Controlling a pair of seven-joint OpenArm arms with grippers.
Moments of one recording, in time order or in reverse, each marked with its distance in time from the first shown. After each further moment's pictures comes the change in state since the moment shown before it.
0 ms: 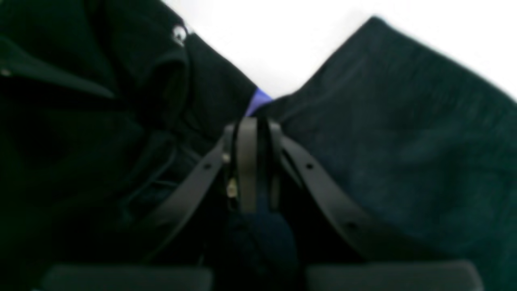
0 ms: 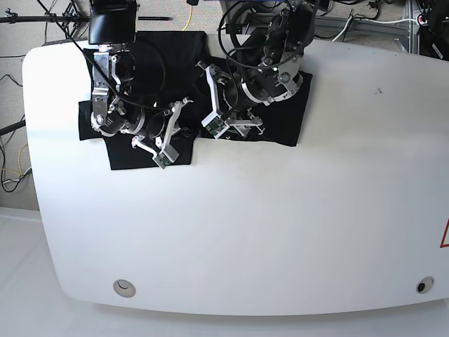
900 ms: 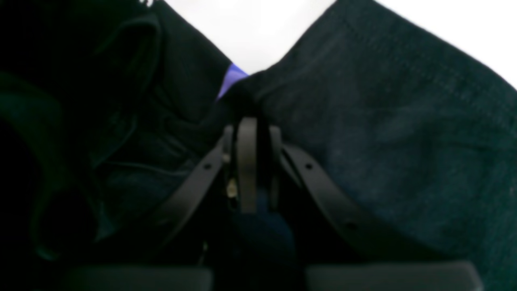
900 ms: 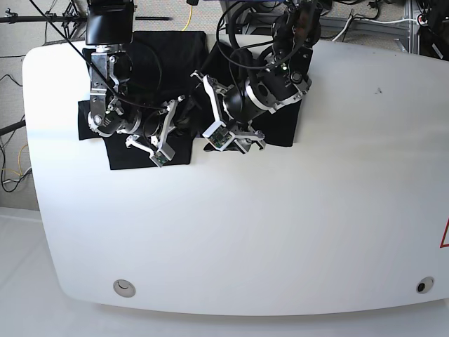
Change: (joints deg) left arm -0.3 0.3 -0.2 7.4 -2.7 -0.1 -3.2; right arm 0.1 0.7 0.2 -0.2 -2.4 0.4 -0.7
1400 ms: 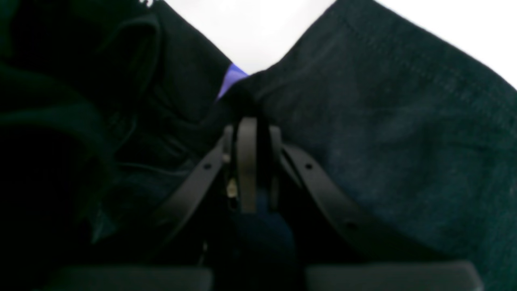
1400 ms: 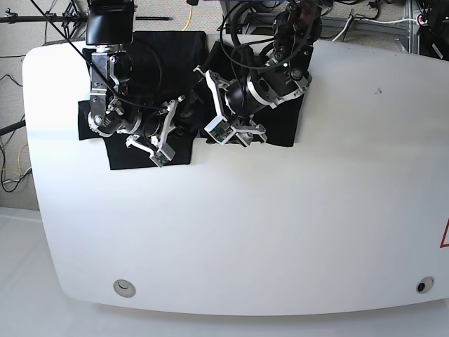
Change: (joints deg) left arm 1.6 -1.2 -0.1 -0.9 0.0 0.0 -0.3; right arm 0.0 -0.2 0.0 0.0 0.0 0.0 -0.1
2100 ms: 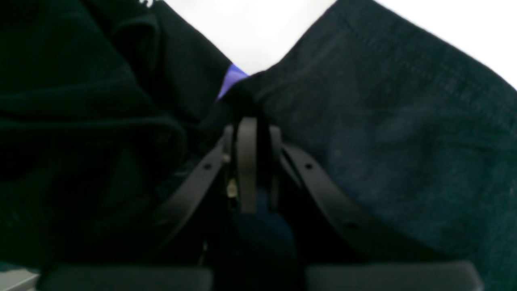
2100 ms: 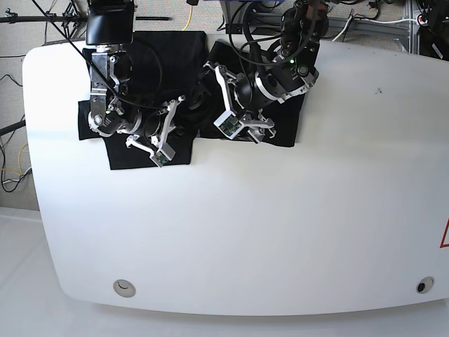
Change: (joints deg) left arm 1.3 -2.0 -1.2 -0.3 0.2 0.0 -0.1; right arm 0.0 0.0 0.0 0.0 -0.1 0.0 0.1
